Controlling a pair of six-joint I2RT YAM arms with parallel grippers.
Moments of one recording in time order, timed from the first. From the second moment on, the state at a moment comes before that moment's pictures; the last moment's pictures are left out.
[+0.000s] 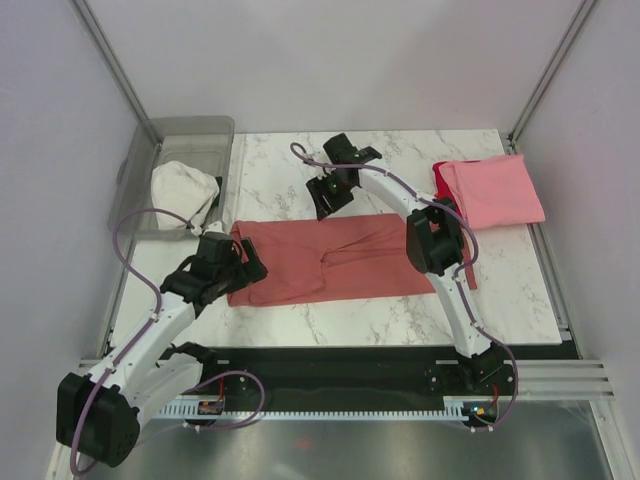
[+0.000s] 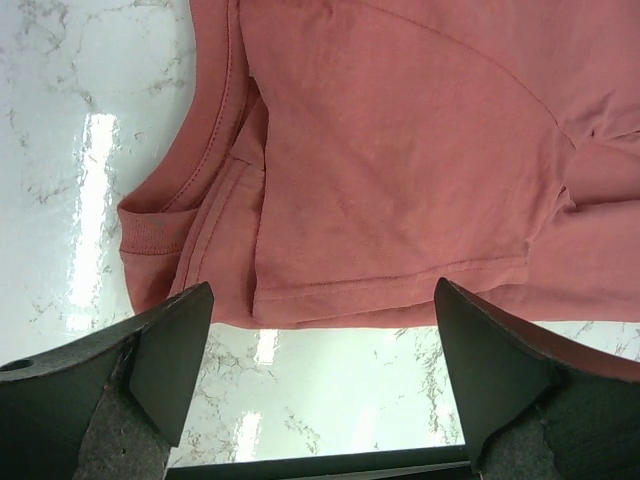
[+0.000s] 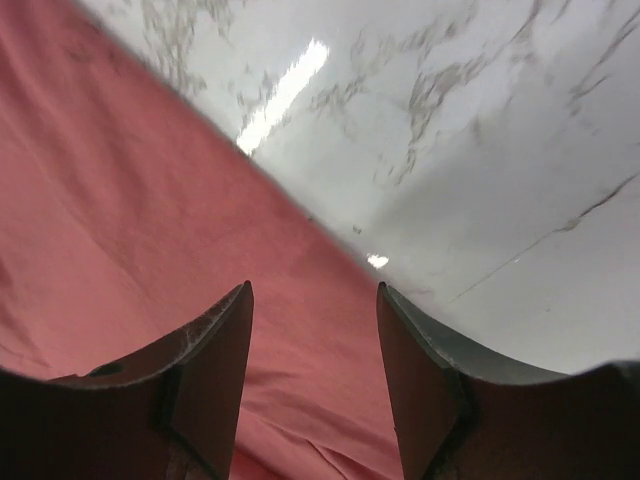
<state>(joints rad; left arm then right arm) -0.35 0.91 0.59 -0.53 -0.09 -0.68 0.54 2.43 2.23 -0.84 -0.30 -0.05</state>
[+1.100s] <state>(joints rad) -0.35 0.90 0.57 -0.51 -0.08 -0.68 0.49 2.54 2.30 -0.95 -0.42 -0.13</state>
